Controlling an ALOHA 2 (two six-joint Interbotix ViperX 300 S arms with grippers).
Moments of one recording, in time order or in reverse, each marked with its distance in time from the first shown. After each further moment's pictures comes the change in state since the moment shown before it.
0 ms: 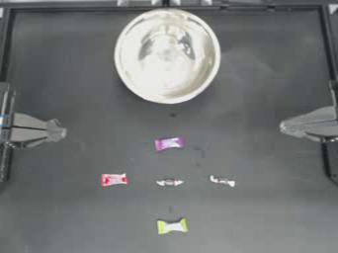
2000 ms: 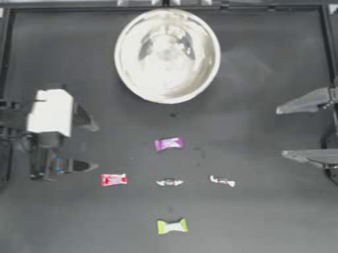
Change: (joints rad) left arm 0.028 0.471 -0.434 -0.005 0.877 -0.006; right arm 0.014 0.000 0.000 0.011 0.054 -0.003
